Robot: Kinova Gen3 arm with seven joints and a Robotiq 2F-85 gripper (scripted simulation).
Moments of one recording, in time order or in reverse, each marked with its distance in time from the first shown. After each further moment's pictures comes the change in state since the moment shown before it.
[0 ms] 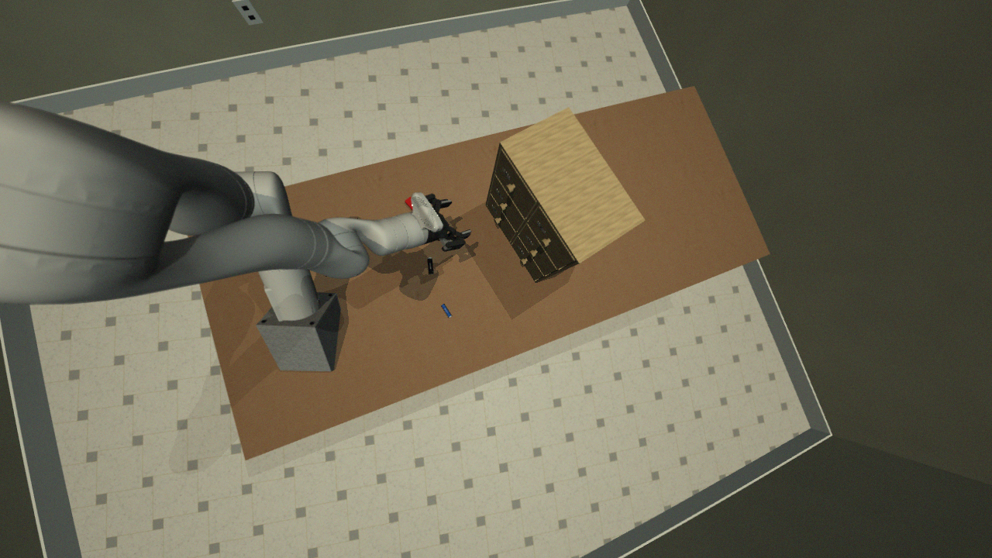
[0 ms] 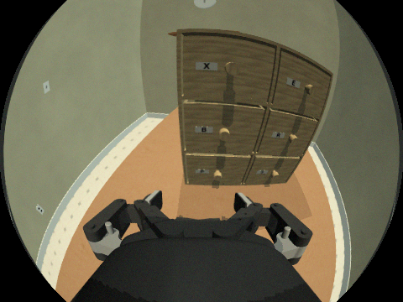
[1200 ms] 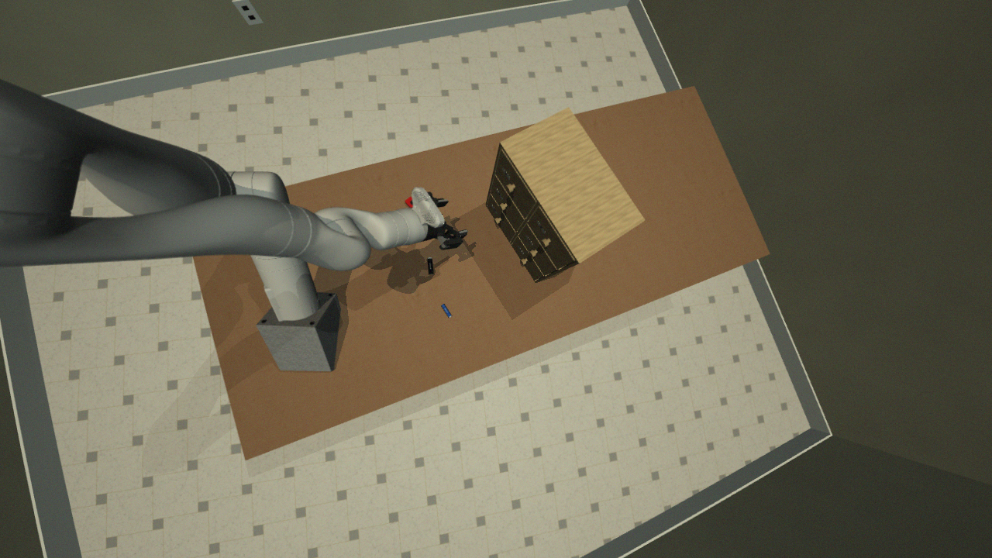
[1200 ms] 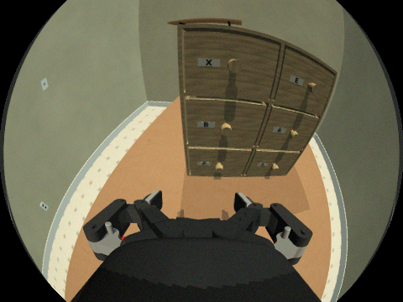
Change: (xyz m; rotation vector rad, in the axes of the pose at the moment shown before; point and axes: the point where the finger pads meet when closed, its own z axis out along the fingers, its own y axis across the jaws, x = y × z) arm 0.000 -0.003 -0.012 0.006 -0.101 0.005
